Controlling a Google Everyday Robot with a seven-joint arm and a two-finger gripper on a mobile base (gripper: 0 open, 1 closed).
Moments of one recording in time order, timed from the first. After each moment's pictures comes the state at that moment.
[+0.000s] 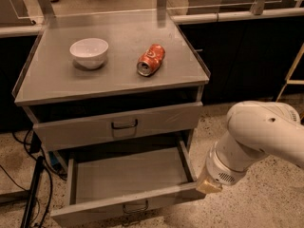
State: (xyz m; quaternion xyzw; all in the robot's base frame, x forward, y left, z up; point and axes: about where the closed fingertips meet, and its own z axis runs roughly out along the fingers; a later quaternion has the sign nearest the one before) arm 0.376 -0.145 0.680 -0.59 0.80 0.11 0.07
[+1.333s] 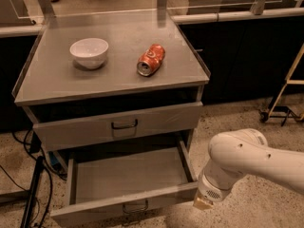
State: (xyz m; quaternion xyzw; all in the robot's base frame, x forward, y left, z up) arm 0.368 -0.153 0.579 -0.56 0.82 0.10 0.02
